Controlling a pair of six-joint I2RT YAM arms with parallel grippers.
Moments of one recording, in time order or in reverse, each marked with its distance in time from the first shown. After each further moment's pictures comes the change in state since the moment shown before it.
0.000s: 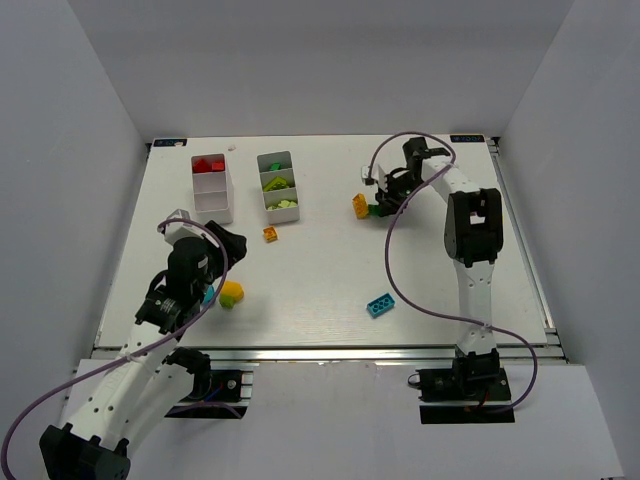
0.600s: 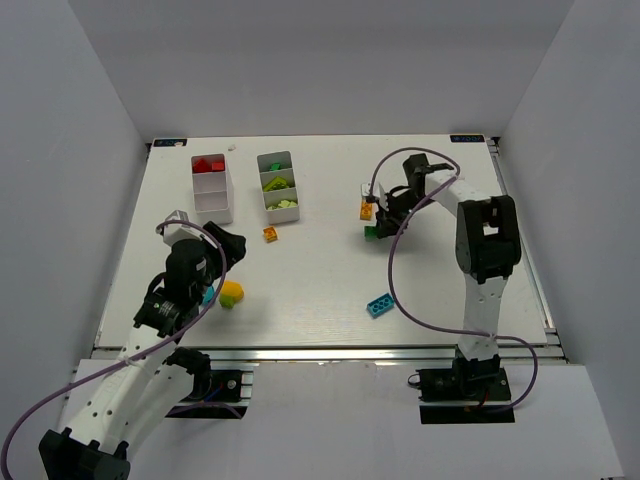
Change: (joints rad) left arm 0.000 -0.023 -0.005 0.000 0.003 0.000; right arm 0.033 -0.250 -0.395 0.055 -0.060 -0.013
